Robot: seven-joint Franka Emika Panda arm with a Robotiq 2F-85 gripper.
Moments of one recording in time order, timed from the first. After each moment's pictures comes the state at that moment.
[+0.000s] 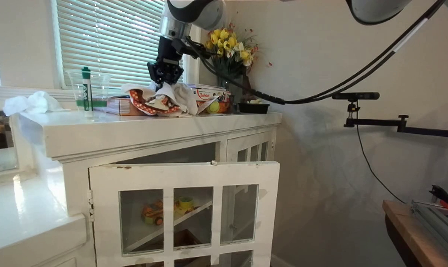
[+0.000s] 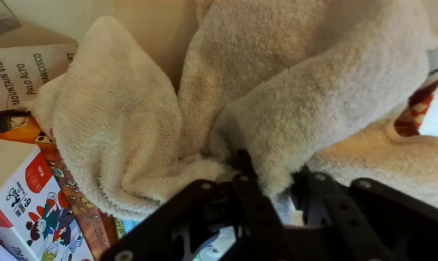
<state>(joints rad) 0.00 0.78 -0.04 -0.97 -0.12 2.14 0.16</state>
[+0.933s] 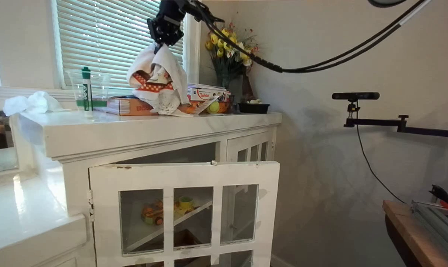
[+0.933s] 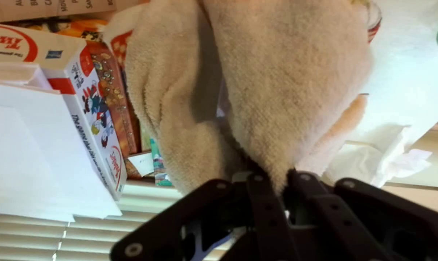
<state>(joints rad) 0.01 0.65 -0.04 -0.94 -0.13 2.15 0.16</state>
